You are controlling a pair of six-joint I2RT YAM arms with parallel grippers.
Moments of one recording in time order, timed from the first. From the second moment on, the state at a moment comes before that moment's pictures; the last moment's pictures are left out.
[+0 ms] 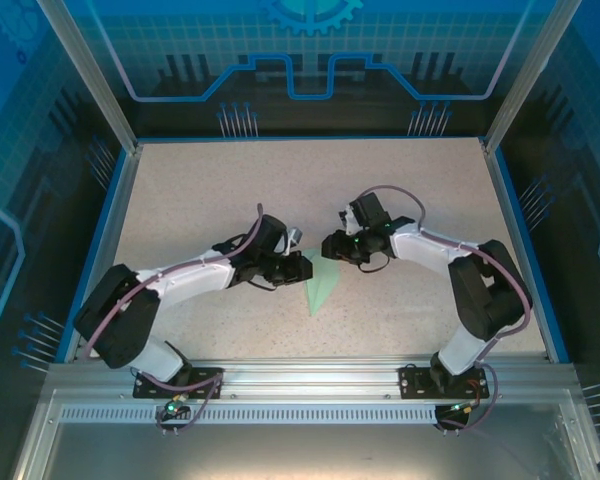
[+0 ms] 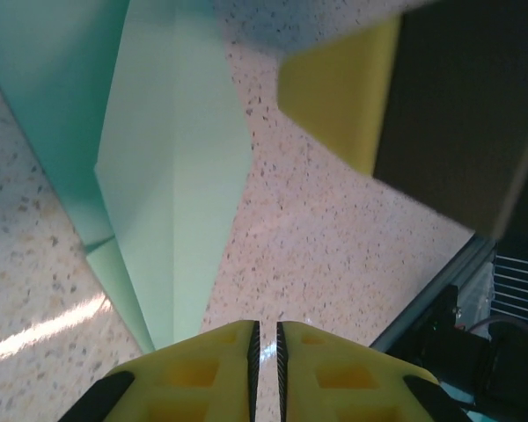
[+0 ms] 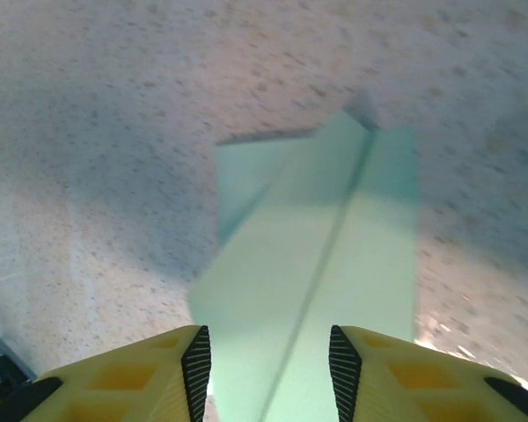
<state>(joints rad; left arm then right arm) -0.64 1.54 0.85 -0.19 0.46 -0.82 0.48 1.66 0.97 -0.36 -0.41 0.61</state>
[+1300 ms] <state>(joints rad) -0.64 1.80 0.88 -0.14 0.46 -0.77 0.51 1.64 0.80 -0.30 -0.42 0.73</state>
